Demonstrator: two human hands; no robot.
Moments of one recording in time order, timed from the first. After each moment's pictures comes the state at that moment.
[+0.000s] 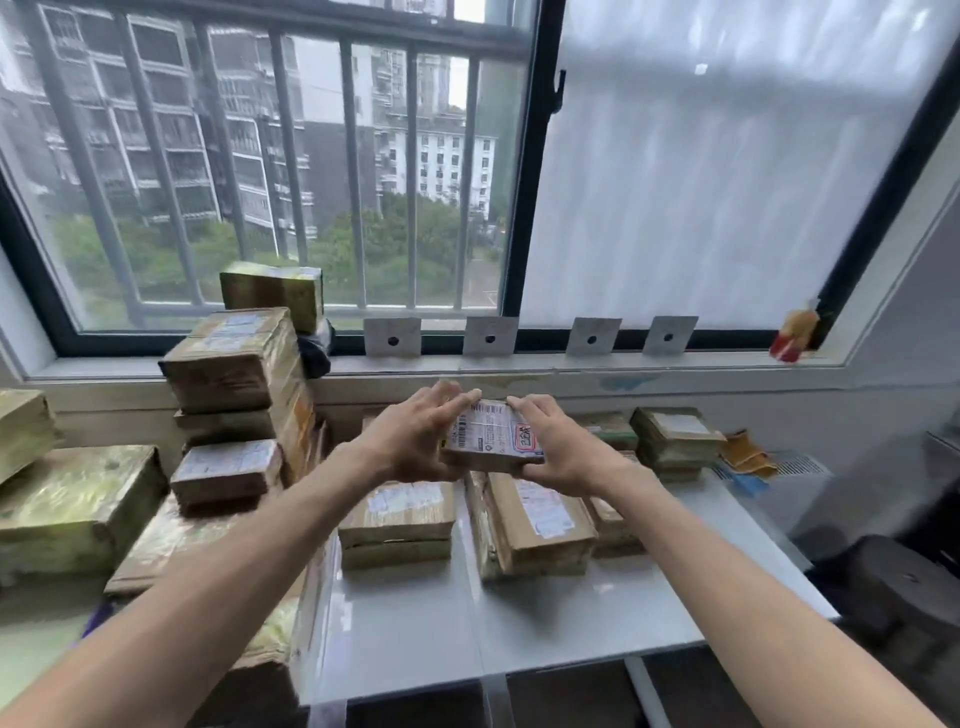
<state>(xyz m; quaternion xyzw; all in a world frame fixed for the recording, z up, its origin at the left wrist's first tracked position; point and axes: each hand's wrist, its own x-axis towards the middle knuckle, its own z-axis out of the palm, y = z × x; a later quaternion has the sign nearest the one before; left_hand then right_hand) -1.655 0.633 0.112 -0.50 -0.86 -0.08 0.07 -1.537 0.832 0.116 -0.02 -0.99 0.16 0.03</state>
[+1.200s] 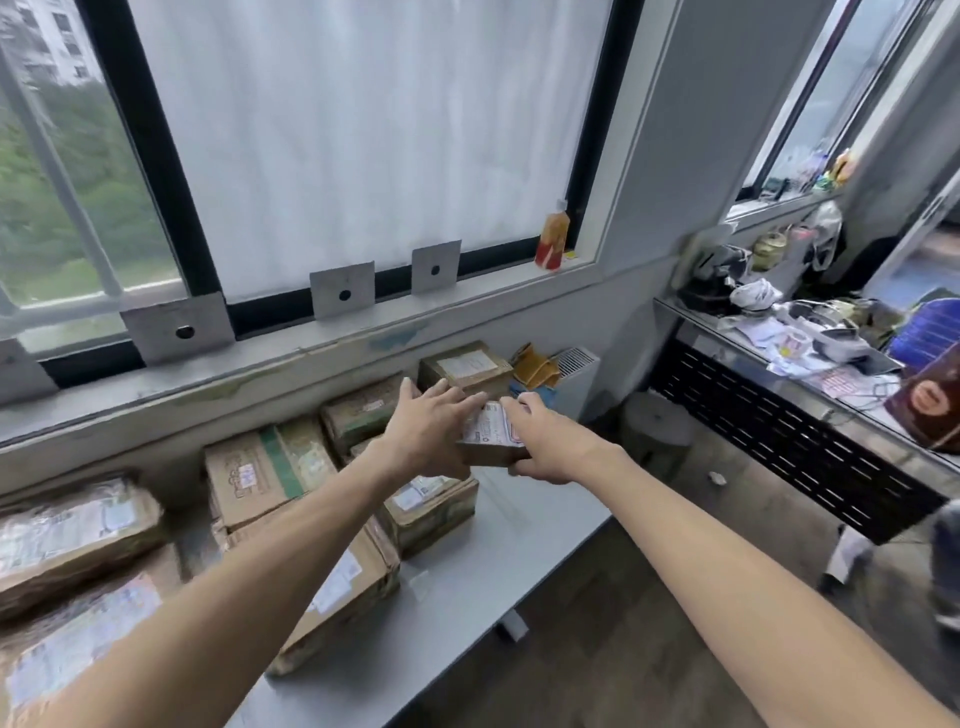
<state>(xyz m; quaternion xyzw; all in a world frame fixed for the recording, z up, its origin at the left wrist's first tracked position) -1.626 1.018 0.053 -0.66 -0.75 -0.01 0.02 -1.461 1.110 0.076 -0.32 -0.94 0.07 -0.08</state>
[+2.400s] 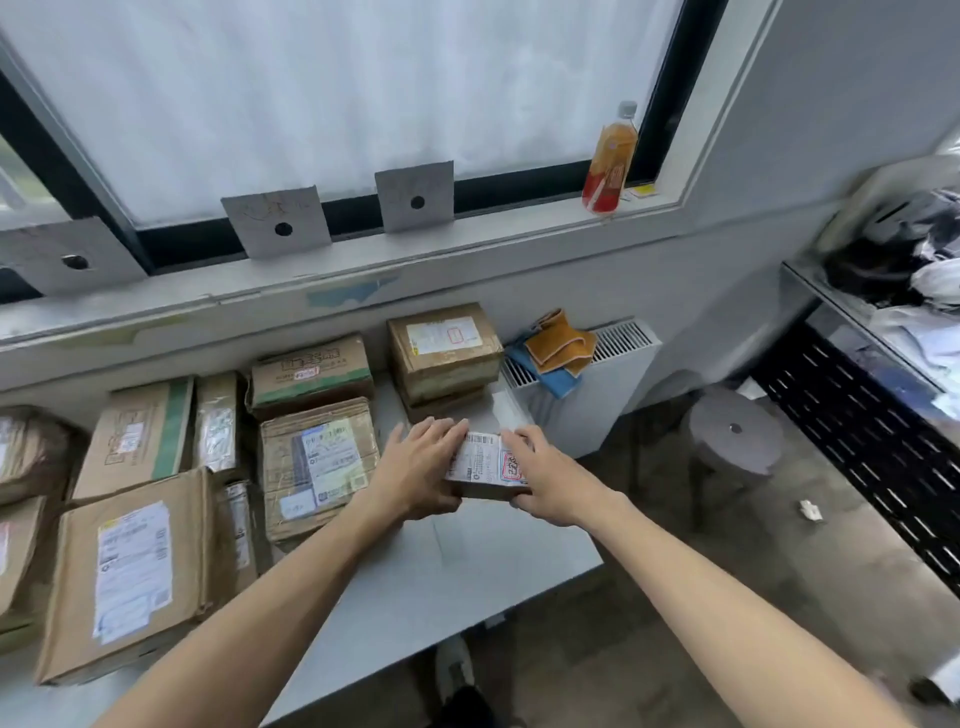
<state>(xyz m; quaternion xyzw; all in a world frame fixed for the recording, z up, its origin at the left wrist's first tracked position) -1.569 1.215 -0.093 -0.52 -0.85 -0.02 -0.10 -1.423 1.374 -0.071 -0.17 -0.95 0.21 -0.13</state>
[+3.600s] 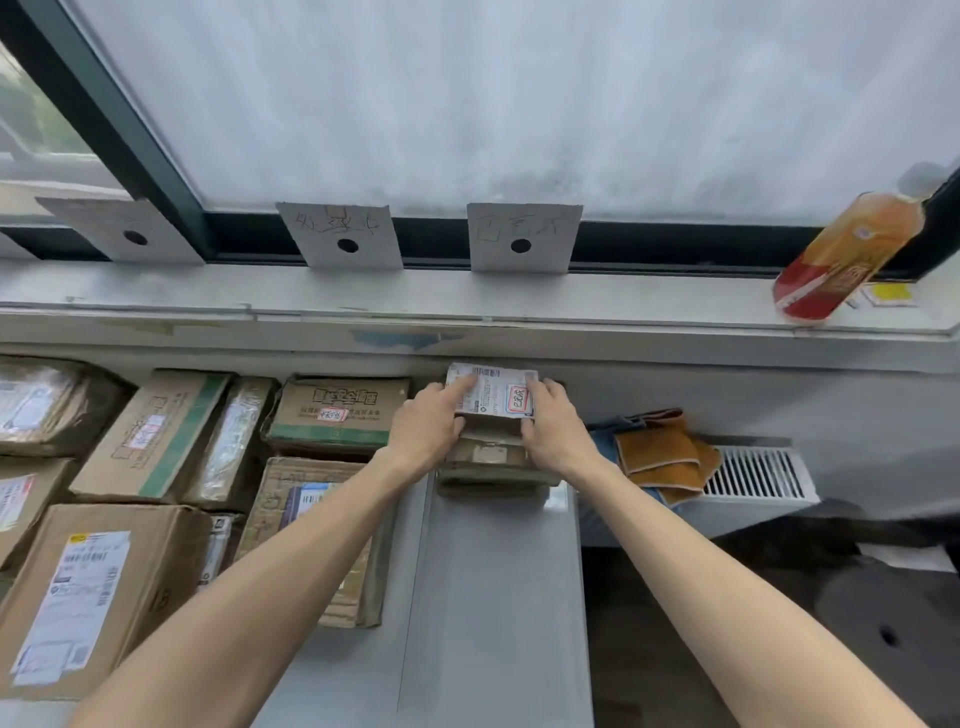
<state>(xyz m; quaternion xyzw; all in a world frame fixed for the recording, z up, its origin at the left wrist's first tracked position) -1.756 1.343 -0.108 -0.19 -0.96 -0.14 -0.13 -1.691 1.516 -0.104 -0.14 -0.93 0.33 -0.10</state>
